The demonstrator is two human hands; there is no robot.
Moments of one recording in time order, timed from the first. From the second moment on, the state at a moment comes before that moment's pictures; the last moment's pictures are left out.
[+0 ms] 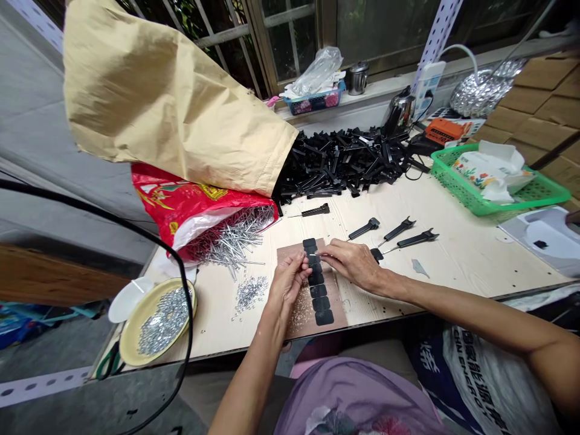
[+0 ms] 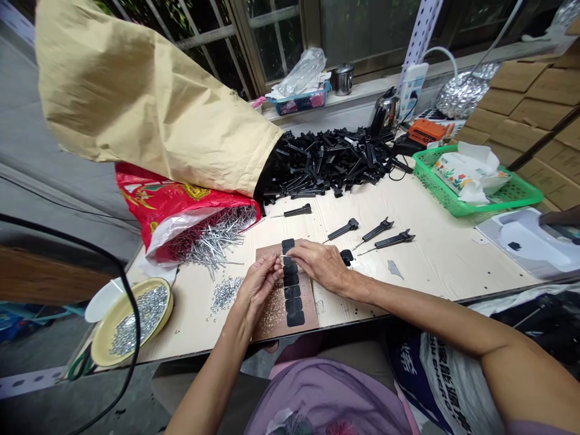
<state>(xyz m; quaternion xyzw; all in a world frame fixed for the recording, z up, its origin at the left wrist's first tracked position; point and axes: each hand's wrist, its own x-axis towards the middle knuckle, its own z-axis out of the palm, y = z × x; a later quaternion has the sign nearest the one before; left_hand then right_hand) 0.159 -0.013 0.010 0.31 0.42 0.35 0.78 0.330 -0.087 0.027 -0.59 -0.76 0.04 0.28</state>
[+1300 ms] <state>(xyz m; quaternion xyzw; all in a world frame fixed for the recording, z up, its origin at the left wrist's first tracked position) 0.169 -0.022 -0.004 0.45 0.44 0.41 0.66 0.318 -0.081 0.021 -0.62 -0.75 -0.07 0.23</state>
